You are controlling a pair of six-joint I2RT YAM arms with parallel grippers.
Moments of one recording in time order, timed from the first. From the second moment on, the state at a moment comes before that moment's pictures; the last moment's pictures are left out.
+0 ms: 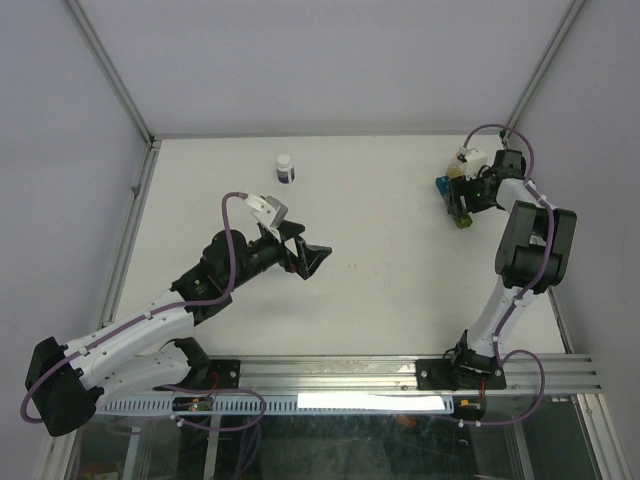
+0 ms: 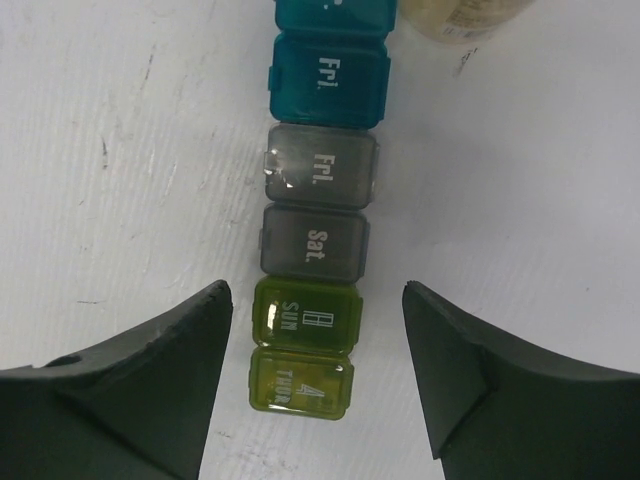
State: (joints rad) left arm -0.83 0.93 0.64 0.23 0.06 -0.27; right arm -0.24 1.93 1.33 -0.41 -0.38 -0.50
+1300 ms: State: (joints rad) left arm -0.90 0.81 0.36 0.53 0.41 -0.04; right arm 0.24 1.51 0.85 -0.54 -0.51 -0.89
